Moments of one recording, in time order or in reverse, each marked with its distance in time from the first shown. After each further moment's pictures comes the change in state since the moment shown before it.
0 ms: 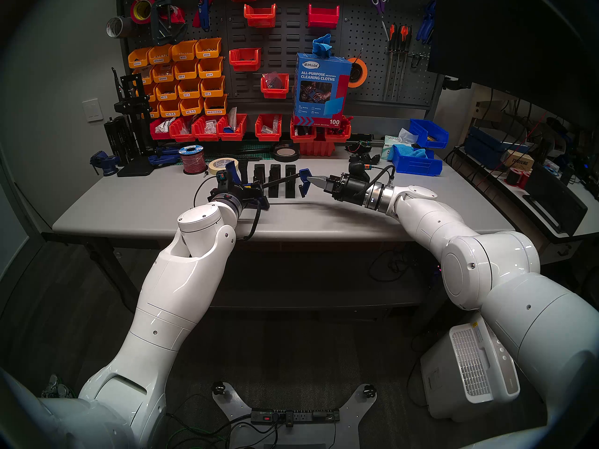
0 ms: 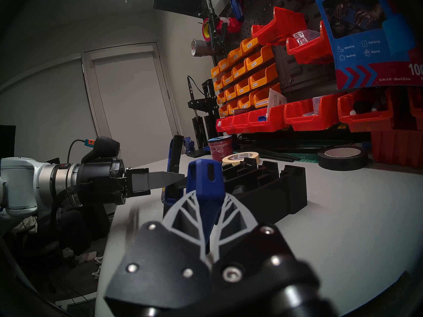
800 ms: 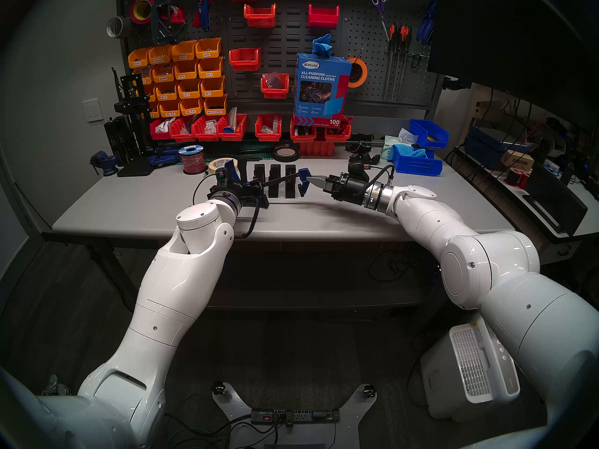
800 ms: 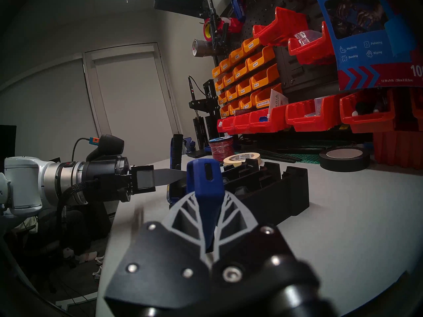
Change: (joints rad) left arm -0.007 0.008 -0.009 0.007 0.008 -0.011 -0.033; right arm 0.003 -0.003 0.003 0.003 -0.003 -0.002 0.004
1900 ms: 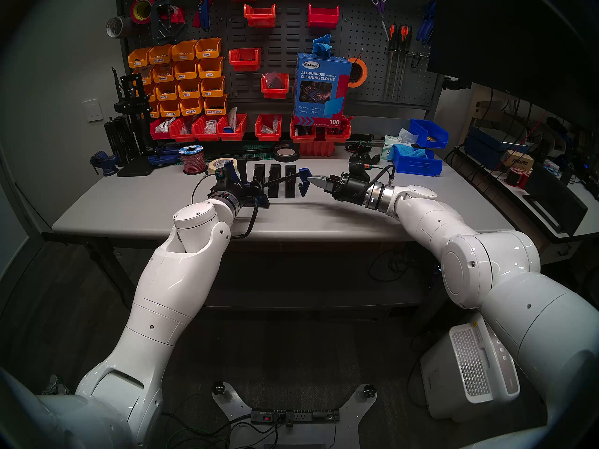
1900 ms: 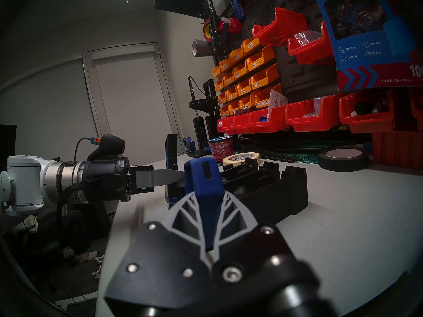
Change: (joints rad) left arm -0.011 0.011 -0.001 0.021 -0.013 0.010 -0.036; right arm 0.003 0.003 0.005 0.006 -0.005 -0.003 0.003
